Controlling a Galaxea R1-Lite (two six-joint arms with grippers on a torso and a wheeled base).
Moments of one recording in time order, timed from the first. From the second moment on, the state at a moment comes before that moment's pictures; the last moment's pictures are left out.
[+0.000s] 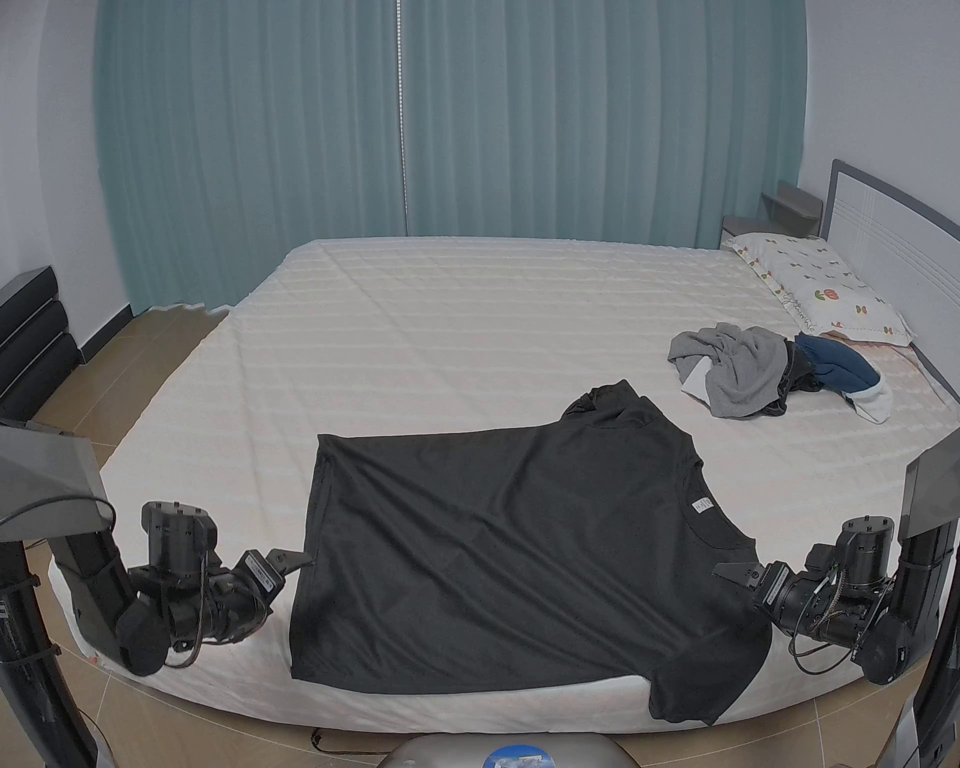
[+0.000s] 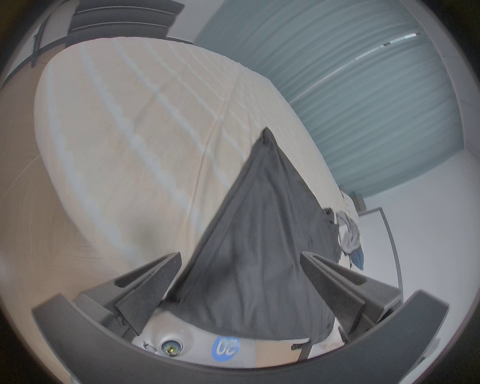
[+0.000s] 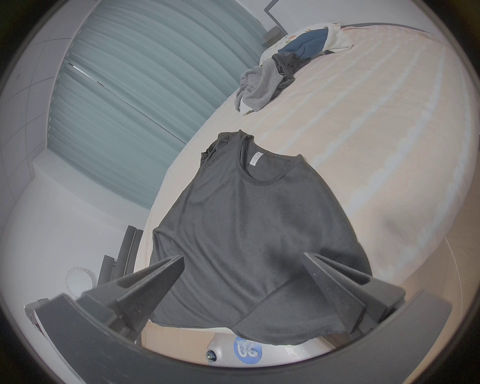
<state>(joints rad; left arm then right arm) -0.16 2.07 -0.23 -1.14 -0.16 -0.93 0.10 2.16 -0.05 -1.55 0.23 0.75</state>
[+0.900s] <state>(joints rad) -0.18 2.32 -0.05 -1.49 -0.24 -0.48 0.10 2.17 -0.05 -1.55 0.23 0.75</state>
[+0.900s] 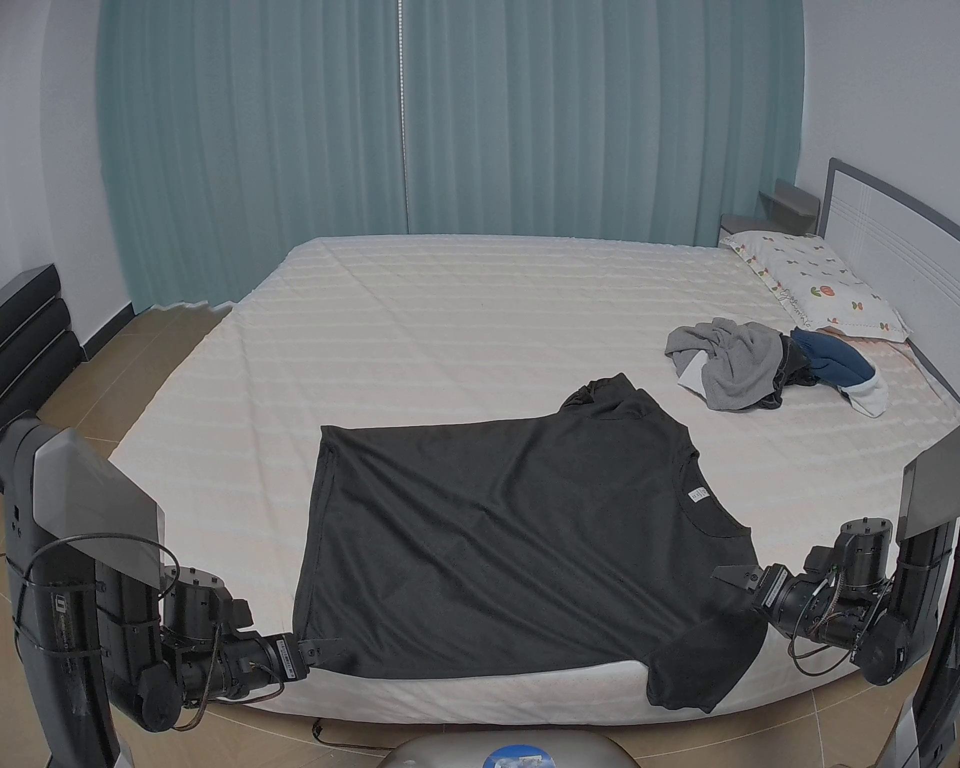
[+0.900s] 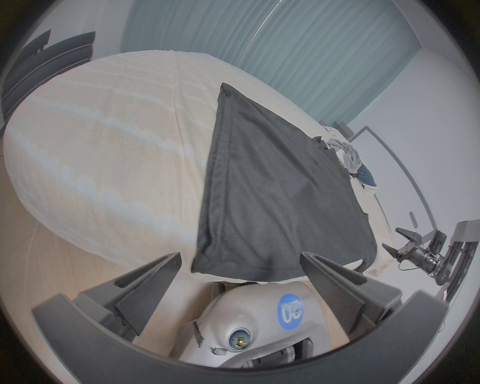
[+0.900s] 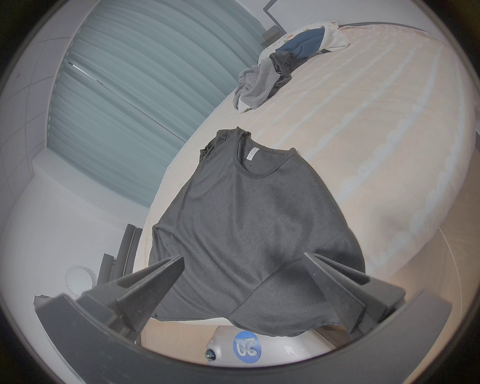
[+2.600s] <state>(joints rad) -0.15 2.31 -0.02 -1.55 -0.25 -0.68 -0.06 2.16 -0.07 -1.55 0.22 0.63</state>
